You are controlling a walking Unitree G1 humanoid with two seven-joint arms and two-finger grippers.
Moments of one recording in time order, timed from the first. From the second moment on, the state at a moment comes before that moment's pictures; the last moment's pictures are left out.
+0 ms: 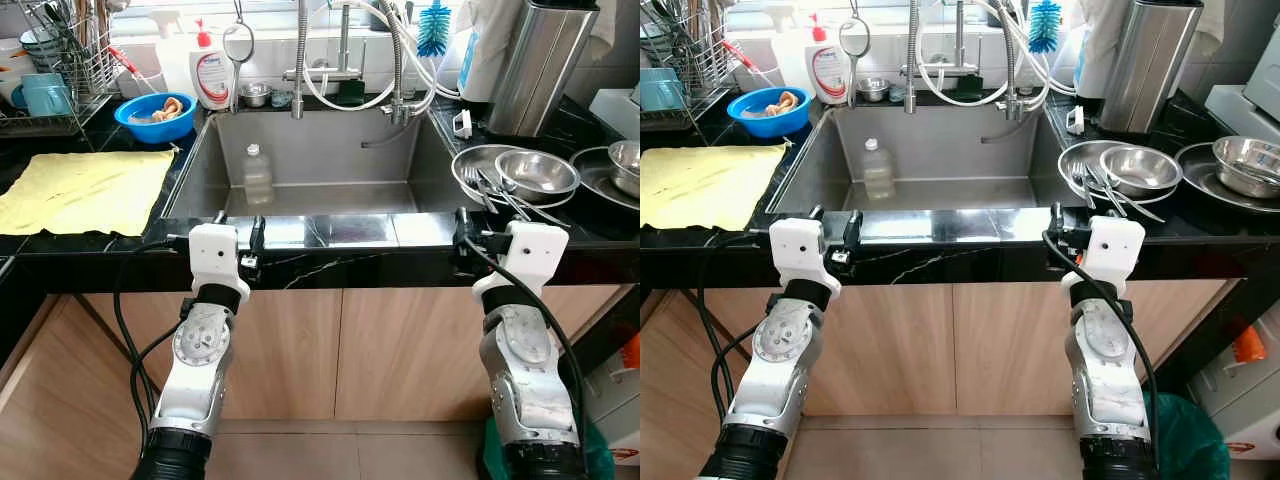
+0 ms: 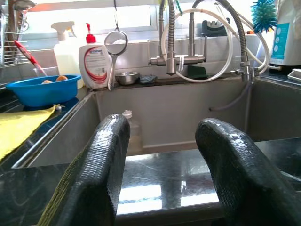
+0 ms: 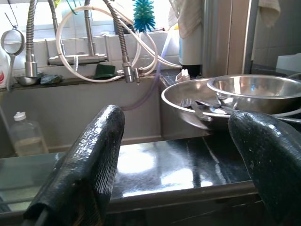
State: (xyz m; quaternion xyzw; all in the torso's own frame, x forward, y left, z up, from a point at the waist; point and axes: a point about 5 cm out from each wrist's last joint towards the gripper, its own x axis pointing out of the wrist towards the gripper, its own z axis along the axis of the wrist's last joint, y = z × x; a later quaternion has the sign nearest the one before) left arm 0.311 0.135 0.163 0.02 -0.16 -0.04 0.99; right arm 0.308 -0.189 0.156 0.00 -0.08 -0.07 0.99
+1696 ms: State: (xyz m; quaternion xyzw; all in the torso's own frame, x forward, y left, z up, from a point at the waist) left arm 0.310 0.133 0.166 0.01 -0.18 -0.03 0.98; right arm 0.306 -0.175 0.186 -0.06 -0.17 -0.01 0.98
